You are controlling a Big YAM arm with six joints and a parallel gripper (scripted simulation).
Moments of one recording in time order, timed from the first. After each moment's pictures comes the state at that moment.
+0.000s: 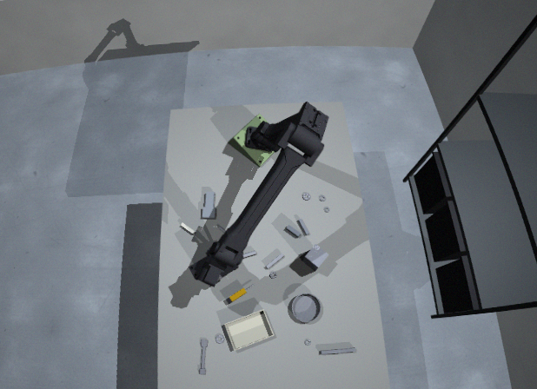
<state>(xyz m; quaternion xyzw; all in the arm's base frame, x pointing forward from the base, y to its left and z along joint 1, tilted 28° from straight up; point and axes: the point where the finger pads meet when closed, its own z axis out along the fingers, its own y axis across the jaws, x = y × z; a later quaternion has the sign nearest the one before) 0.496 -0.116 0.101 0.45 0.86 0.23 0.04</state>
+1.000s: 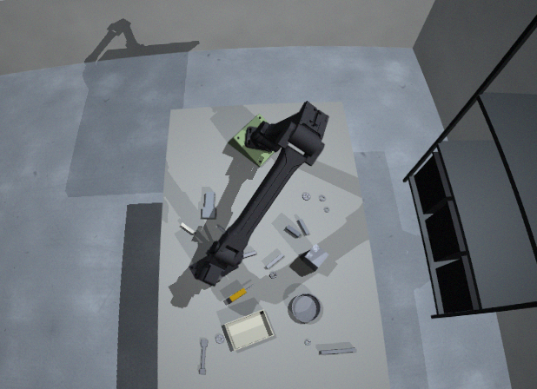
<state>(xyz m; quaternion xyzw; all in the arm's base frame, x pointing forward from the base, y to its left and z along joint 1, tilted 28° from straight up) 0.496 -0.116 0.101 0.45 0.86 0.23 0.04</state>
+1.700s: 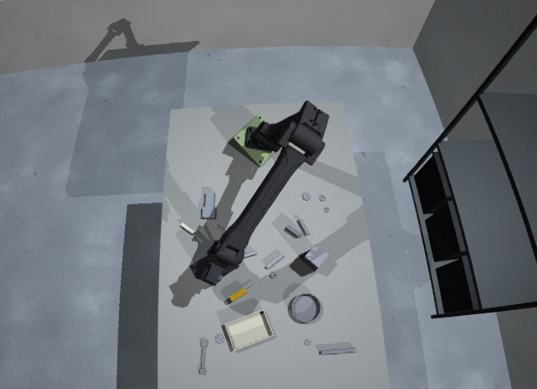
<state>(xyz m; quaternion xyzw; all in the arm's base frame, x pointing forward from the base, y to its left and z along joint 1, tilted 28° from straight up) 0.494 -0.115 0.101 0.45 0.86 0.23 0.04</state>
